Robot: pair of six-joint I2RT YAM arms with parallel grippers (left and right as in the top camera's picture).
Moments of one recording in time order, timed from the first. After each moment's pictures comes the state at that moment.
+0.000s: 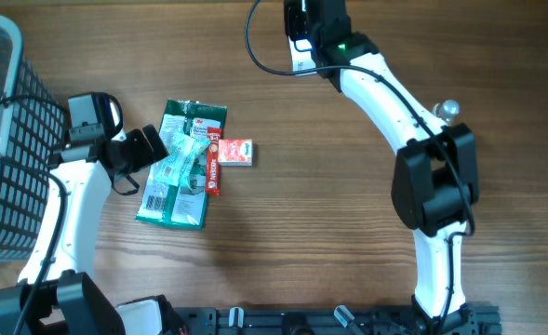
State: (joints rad) left arm 0.18 1.45 0.98 -0.71 0.04 -0.30; right arm 0.40 2.24 1.89 -0.14 0.21 0.11
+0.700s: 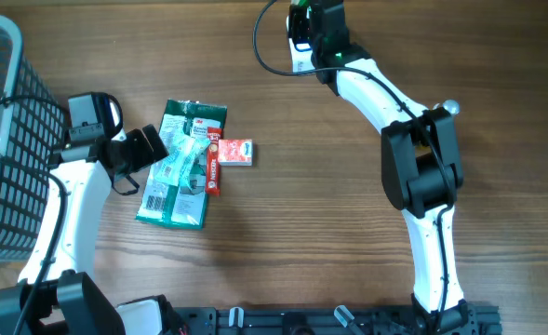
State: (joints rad) left arm 0.18 1.45 0.98 -0.71 0.04 -0.30; right arm 0.36 2.39 1.89 0.04 0.18 0.18
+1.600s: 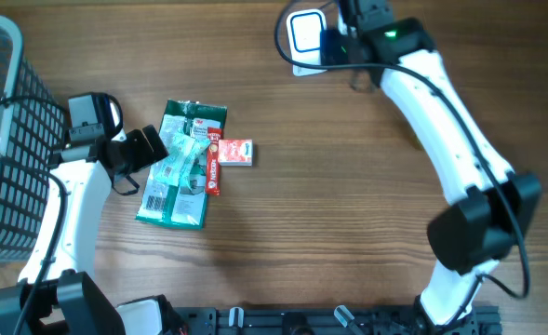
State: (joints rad) left arm 0.18 1.45 0.98 -0.71 0.04 -0.30; right arm 0.36 1.95 1.91 -1.00 0.16 0.20
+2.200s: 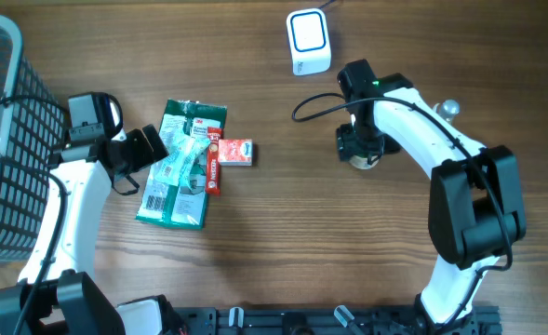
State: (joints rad) left arm 0.18 1.45 0.98 -0.71 0.04 -0.30; right arm 0.32 1.98 1.40 -1.00 0.13 0.19
